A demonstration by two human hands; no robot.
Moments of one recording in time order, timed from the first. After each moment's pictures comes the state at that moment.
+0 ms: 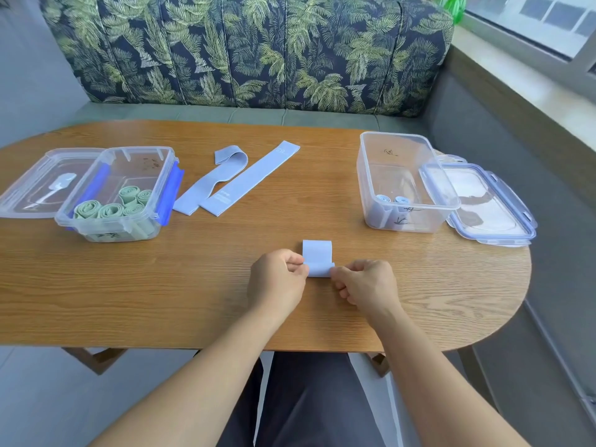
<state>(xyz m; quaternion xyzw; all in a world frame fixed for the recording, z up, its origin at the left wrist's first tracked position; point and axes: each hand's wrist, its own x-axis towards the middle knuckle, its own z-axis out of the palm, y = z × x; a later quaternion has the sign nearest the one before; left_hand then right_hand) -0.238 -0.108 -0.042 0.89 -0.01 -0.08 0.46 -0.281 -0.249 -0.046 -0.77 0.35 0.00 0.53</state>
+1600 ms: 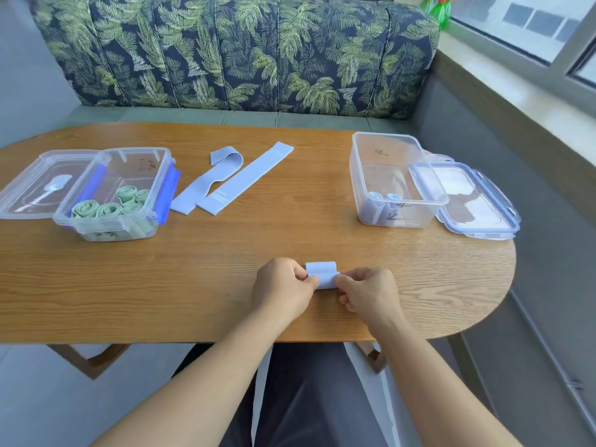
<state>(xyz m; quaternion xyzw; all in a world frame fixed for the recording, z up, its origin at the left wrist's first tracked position) -0.257 -0.110 -0.034 0.91 -0.04 -0.13 0.38 -0.307 -0.245 -0.045 -0.78 0.35 -0.01 0.52</state>
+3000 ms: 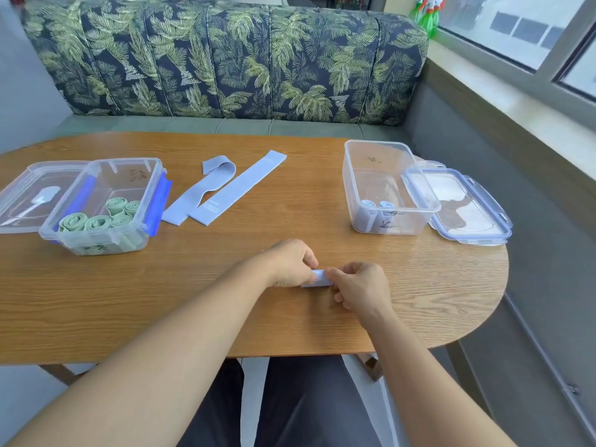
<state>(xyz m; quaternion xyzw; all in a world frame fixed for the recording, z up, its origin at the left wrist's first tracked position) -0.191 -0.127 -0.013 0.89 -0.23 -0.31 0.24 -0.282 -0.254 -0.047 -0.79 0.36 -0.03 0.50</state>
